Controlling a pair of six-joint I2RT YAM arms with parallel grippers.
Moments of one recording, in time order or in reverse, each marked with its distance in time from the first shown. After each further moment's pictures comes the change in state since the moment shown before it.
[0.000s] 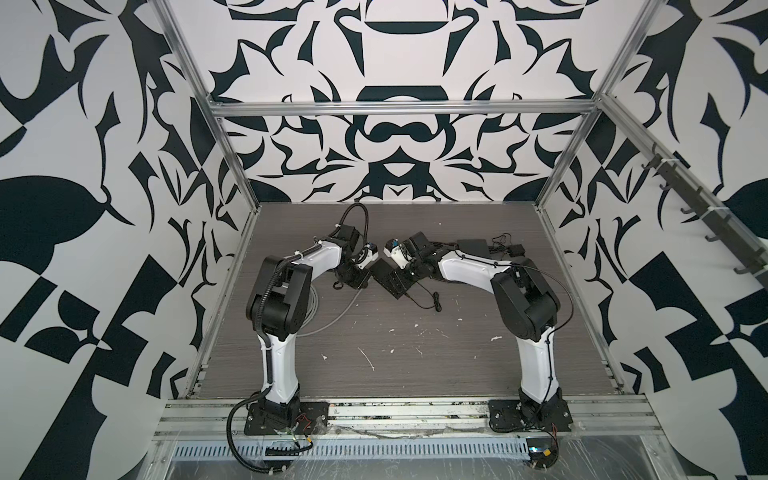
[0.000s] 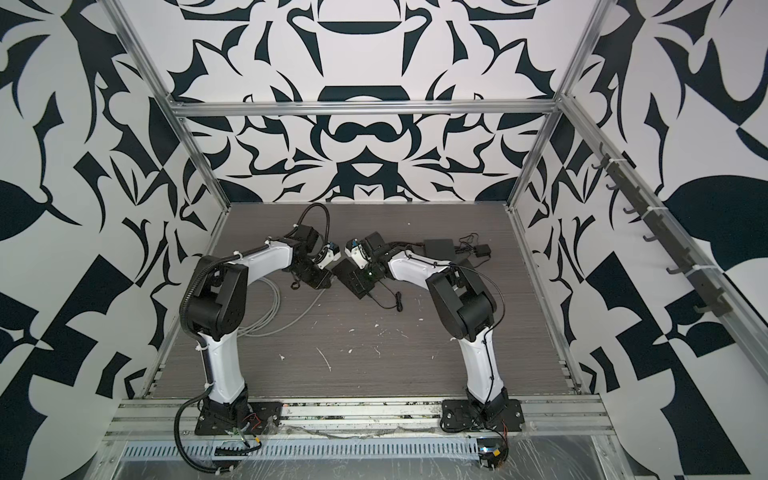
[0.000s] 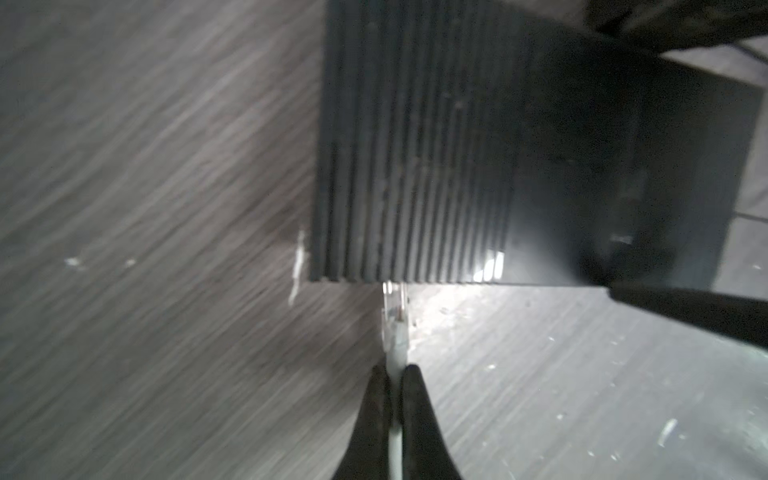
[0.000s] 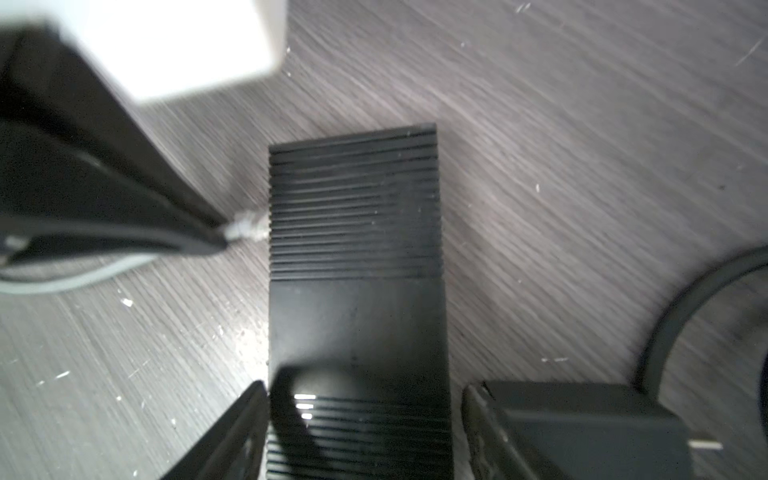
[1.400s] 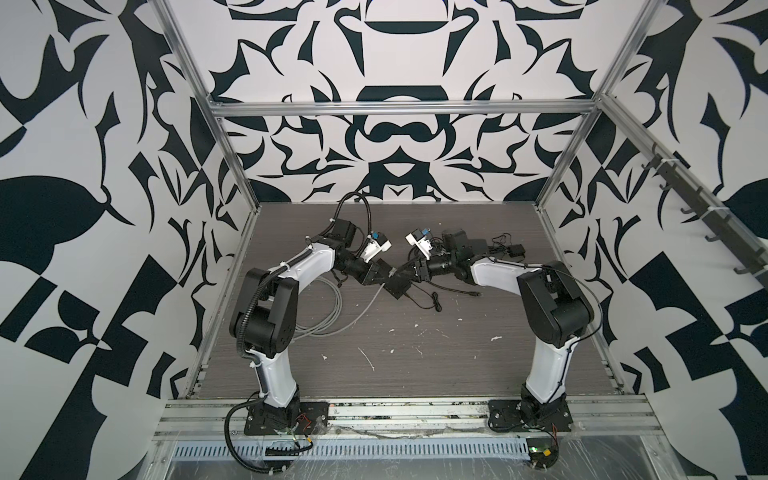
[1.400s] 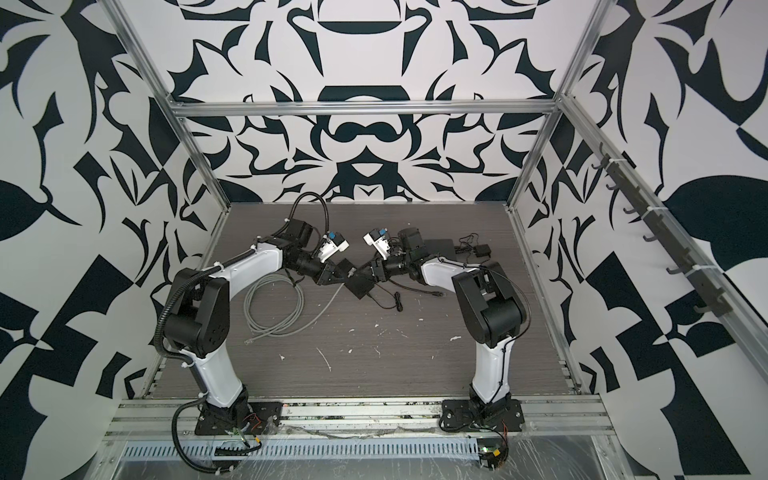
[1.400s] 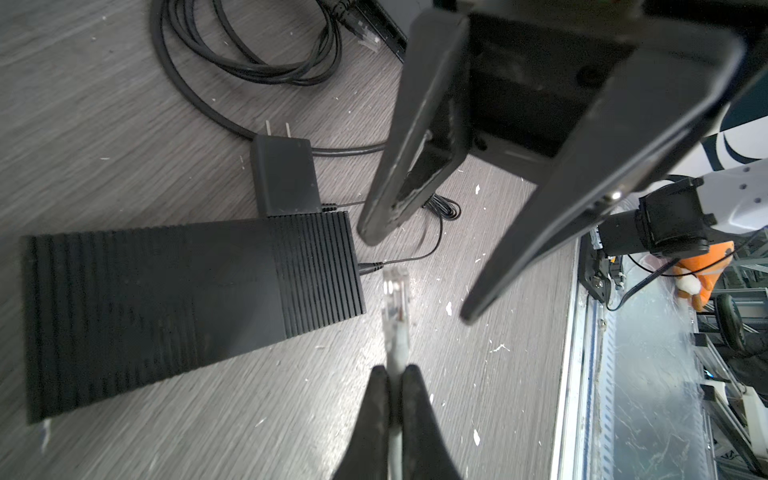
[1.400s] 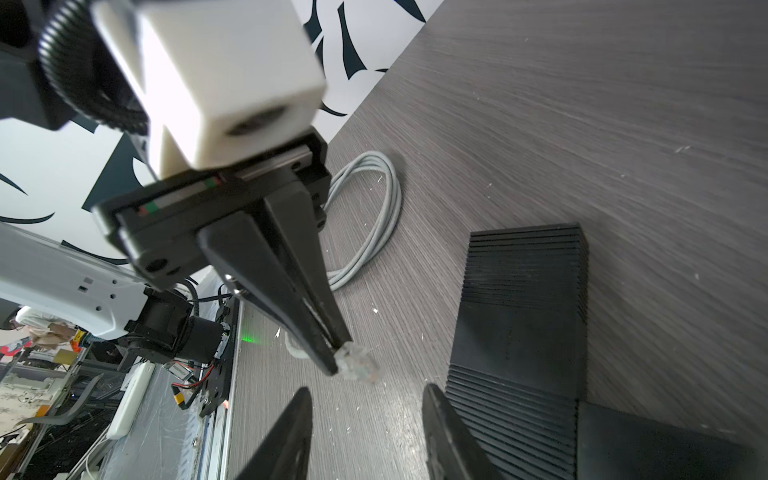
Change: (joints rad) left arm -0.013 -0.154 -0.057 0.064 0.499 0.043; right arm -0.183 -0.143 -0.296 0.506 -0.752 0.200
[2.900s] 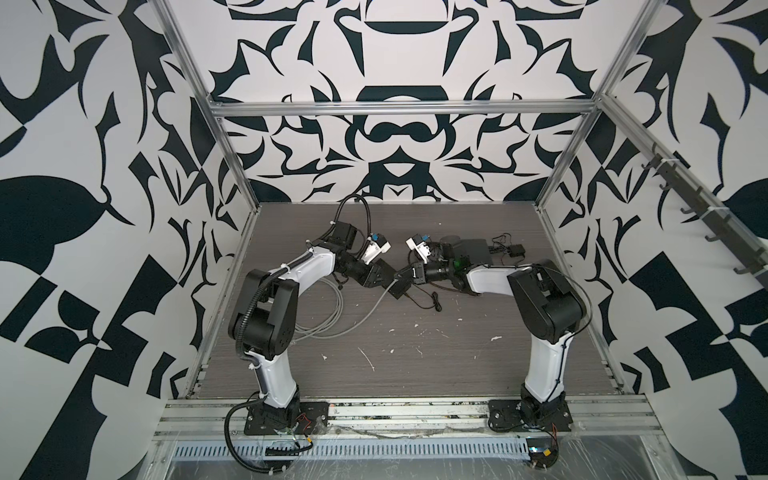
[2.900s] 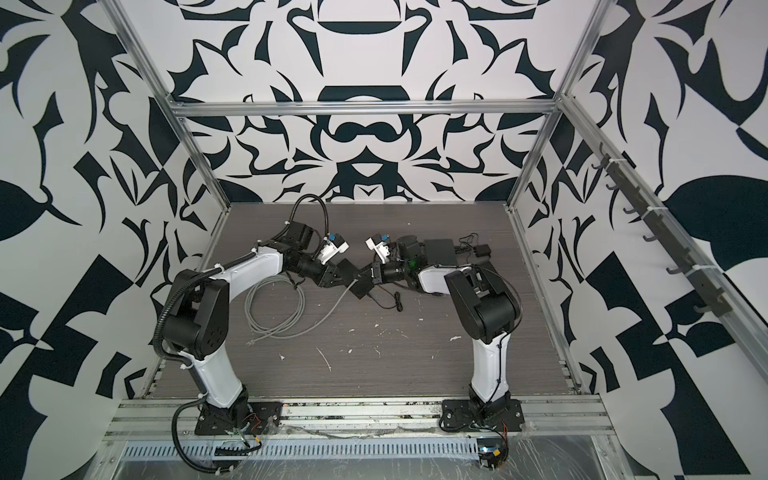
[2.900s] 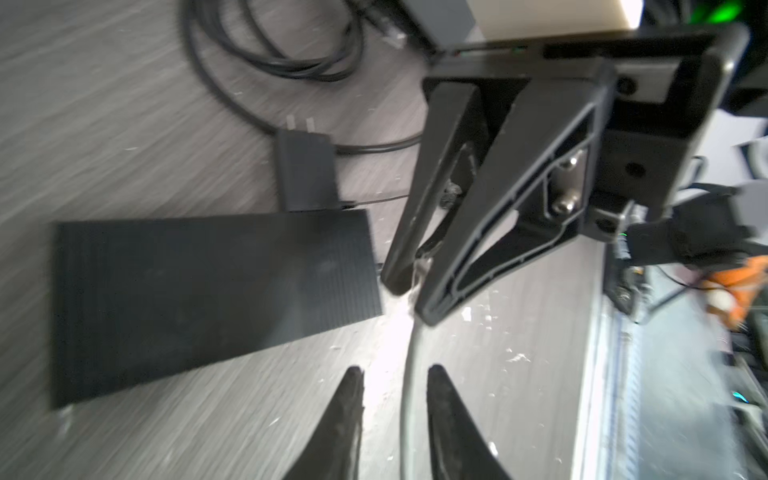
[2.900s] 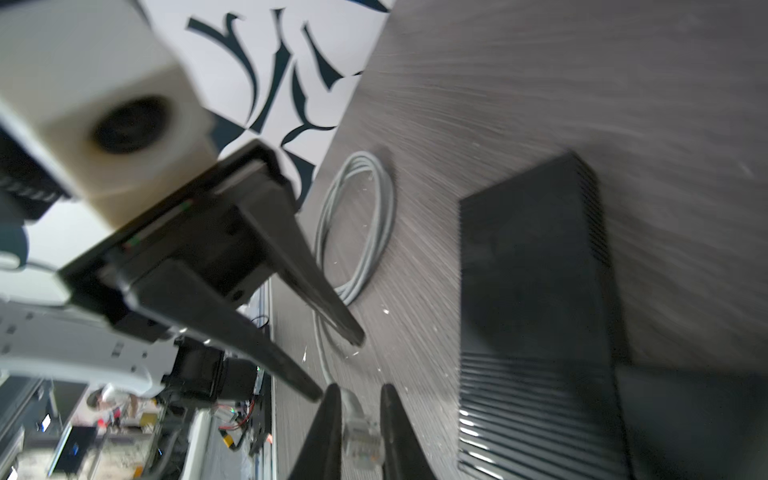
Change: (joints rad) left arm -0.022 -0.027 -0.062 0.088 -0.101 -0.053; right arm 0.012 0.033 -0.095 0.206 0.063 0.371
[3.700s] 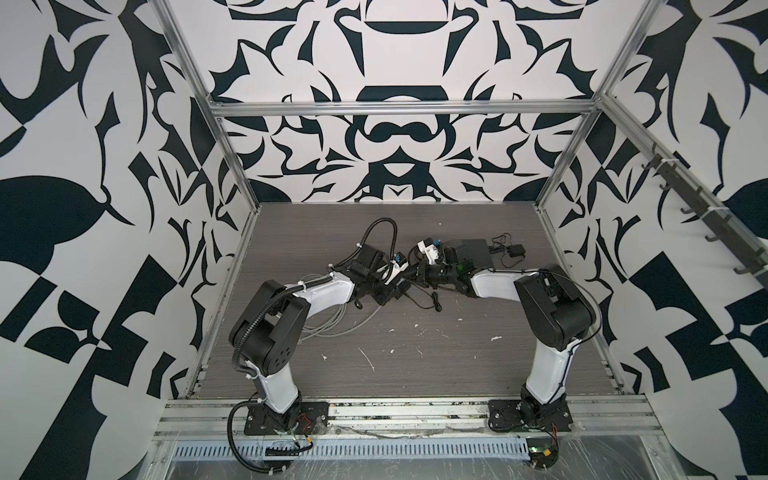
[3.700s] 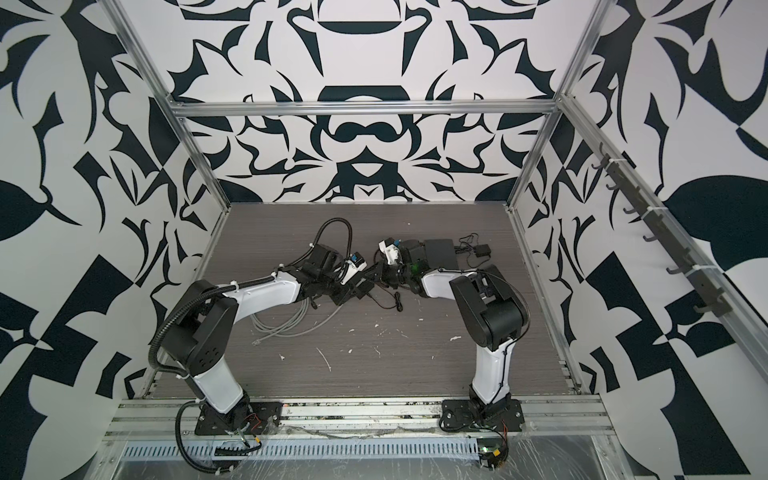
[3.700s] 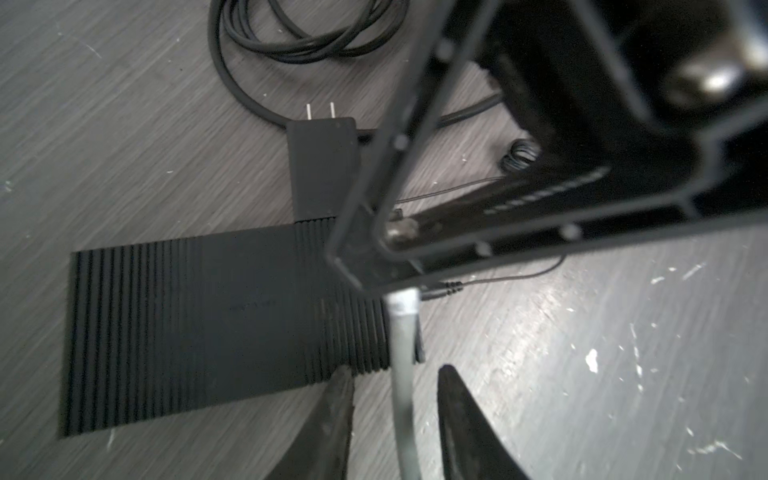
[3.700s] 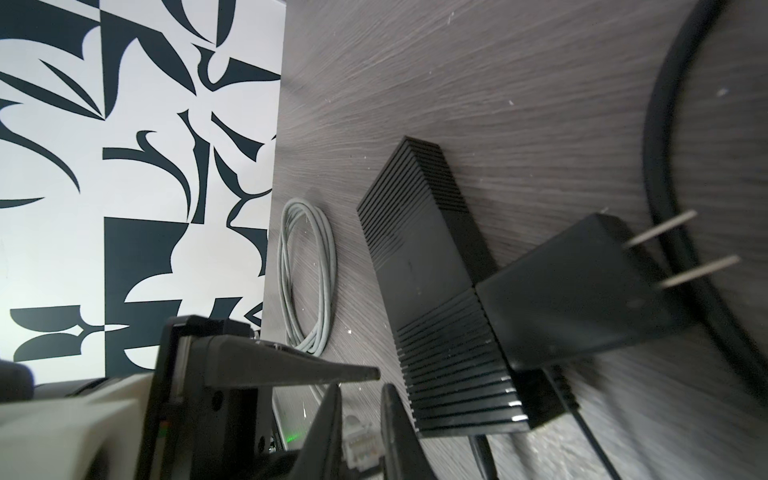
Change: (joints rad) left arm -0.214 -0.051 -0.211 0.367 -0.458 -0.042; right arm 0.000 -0.068 -0.059 -0.052 0.214 0.251
